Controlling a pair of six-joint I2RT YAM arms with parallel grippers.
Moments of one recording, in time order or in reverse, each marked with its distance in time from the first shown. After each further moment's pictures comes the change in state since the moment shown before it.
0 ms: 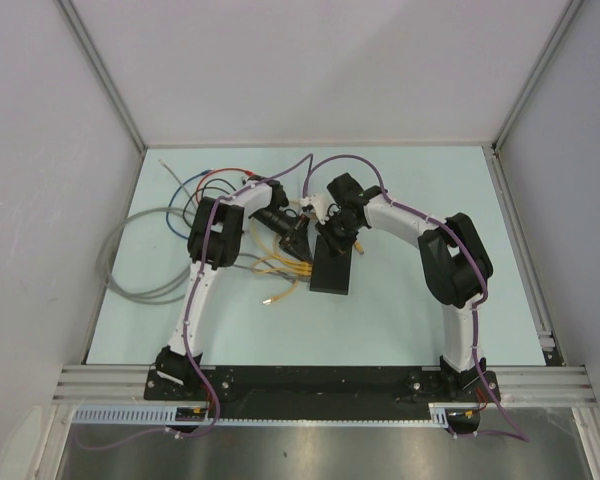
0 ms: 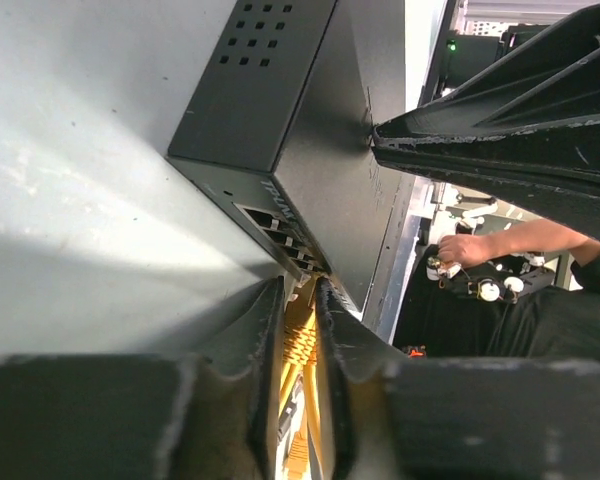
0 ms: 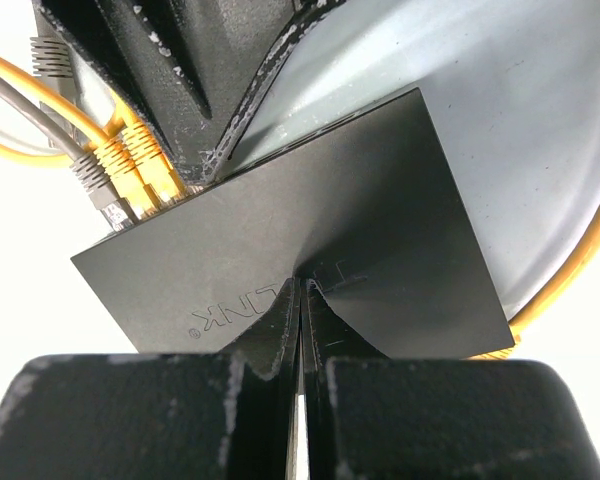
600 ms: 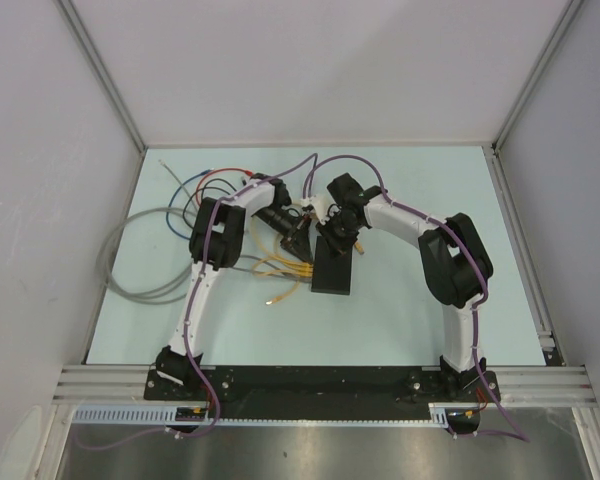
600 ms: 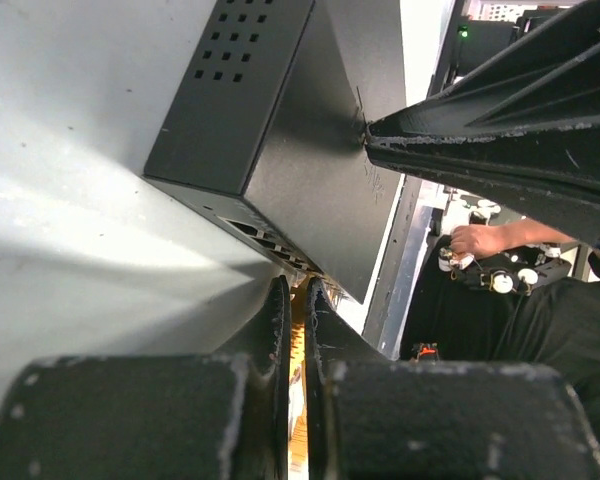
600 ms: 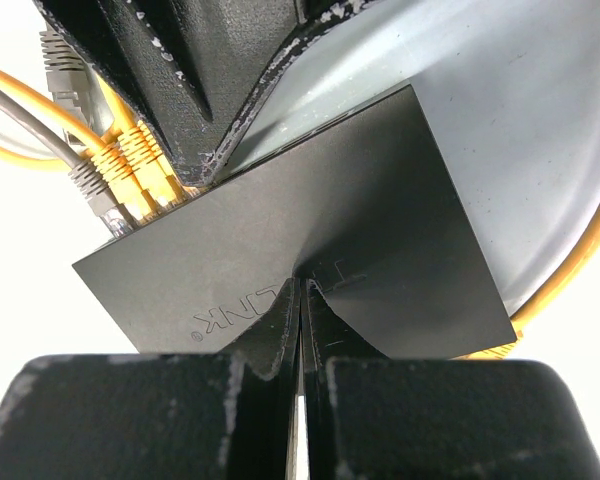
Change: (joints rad) left arm -0.015 0.002 0.037 -0.040 -0.036 0.018; right arm 0.000 -0.002 0.000 -0.008 0.005 0.000
